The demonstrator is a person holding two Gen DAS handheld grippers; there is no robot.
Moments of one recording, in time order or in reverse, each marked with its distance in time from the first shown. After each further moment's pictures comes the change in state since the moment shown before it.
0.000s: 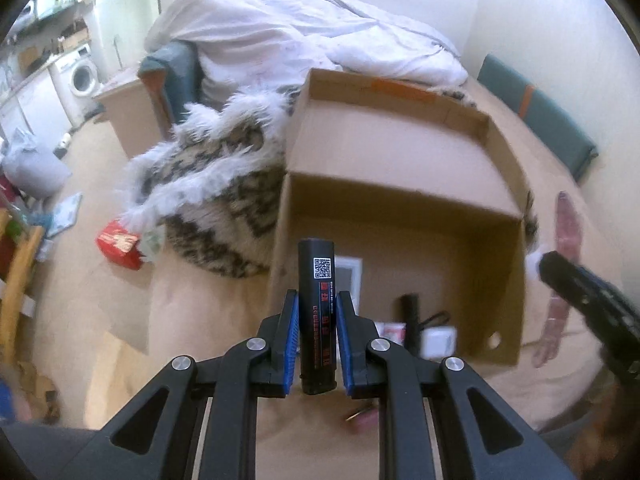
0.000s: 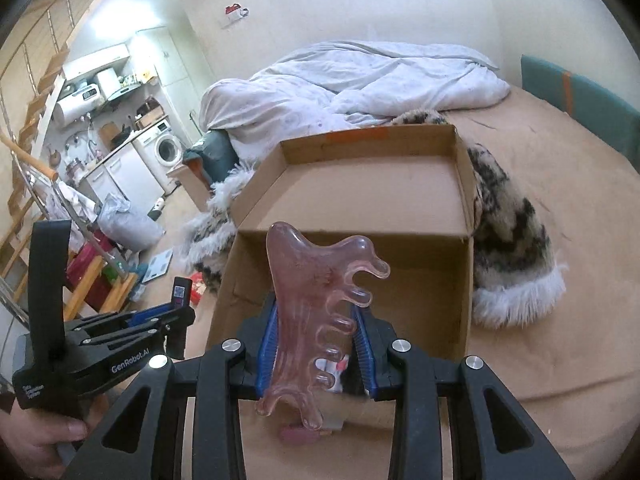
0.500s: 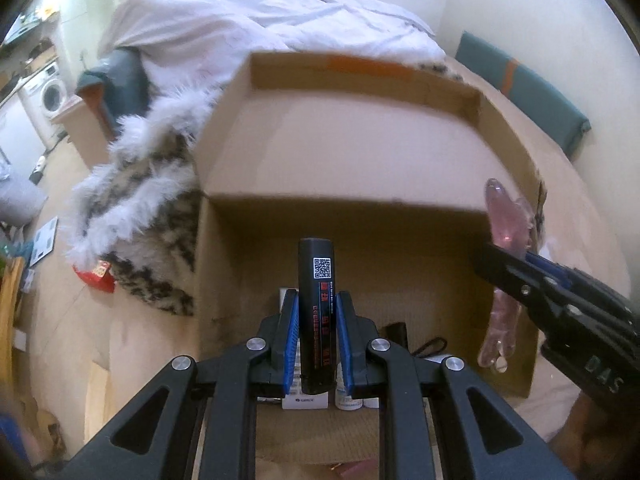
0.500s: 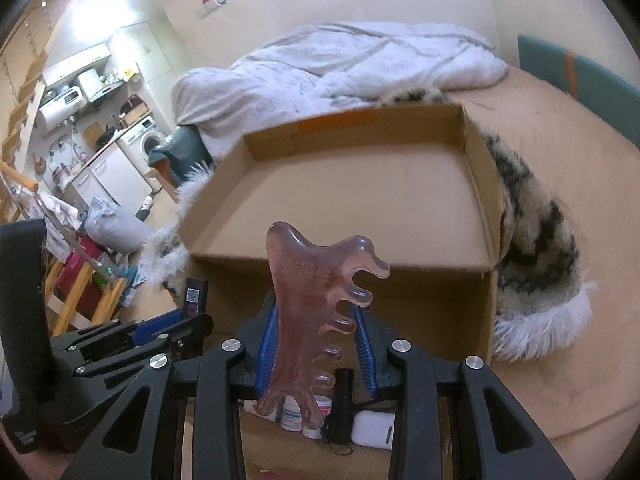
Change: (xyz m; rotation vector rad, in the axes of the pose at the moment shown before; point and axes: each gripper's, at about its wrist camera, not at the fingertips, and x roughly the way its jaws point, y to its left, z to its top) left arm 0.072 -0.034 0.021 0.108 0.039 -0.037; right arm 0.078 -0.031 0.015 0.061 0.081 -0.023
